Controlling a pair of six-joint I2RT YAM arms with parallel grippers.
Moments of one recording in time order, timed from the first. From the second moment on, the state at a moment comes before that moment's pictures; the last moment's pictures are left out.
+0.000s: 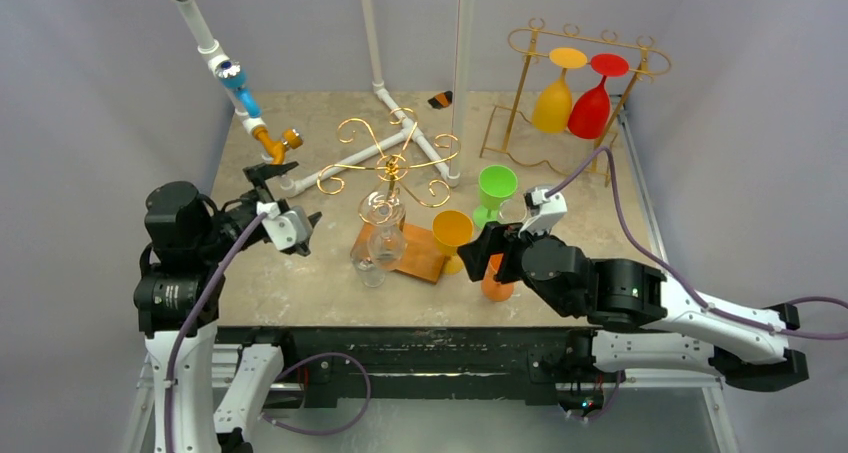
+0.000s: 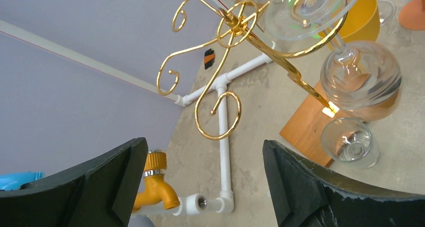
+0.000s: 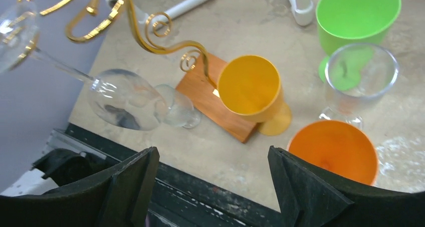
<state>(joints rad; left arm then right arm) 0.05 0.69 1.20 -0.79 0.86 1.00 1.32 0.83 1.07 -0.71 0.72 0.80</state>
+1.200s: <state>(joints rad) 0.05 0.75 1.14 -0.76 0.89 1.08 1.13 1.05 0.96 -0.52 0.58 0.72</state>
